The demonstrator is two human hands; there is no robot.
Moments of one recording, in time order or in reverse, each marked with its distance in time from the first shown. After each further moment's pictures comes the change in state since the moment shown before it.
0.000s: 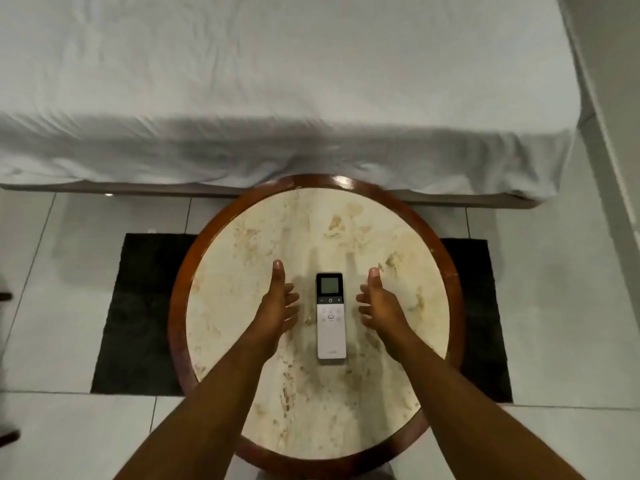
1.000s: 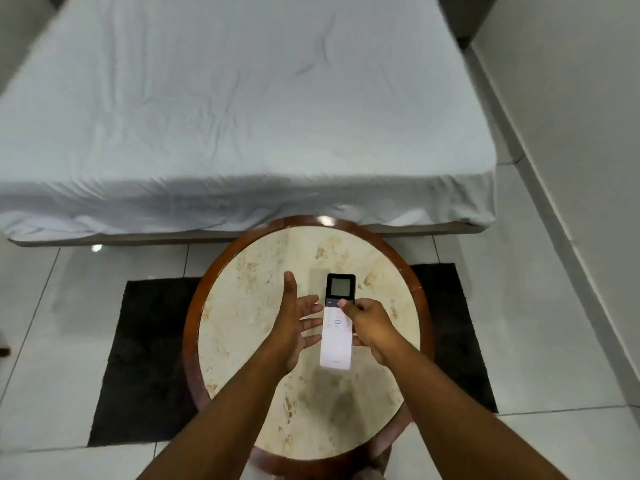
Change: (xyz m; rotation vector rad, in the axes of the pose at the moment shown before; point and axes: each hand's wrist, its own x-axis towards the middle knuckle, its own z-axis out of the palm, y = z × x) left_hand -0.117 0.048 0.036 -0.044 -0.120 0.064; right_hand -0.097 -0.044 -0.013 0.039 -0.022 -0.110
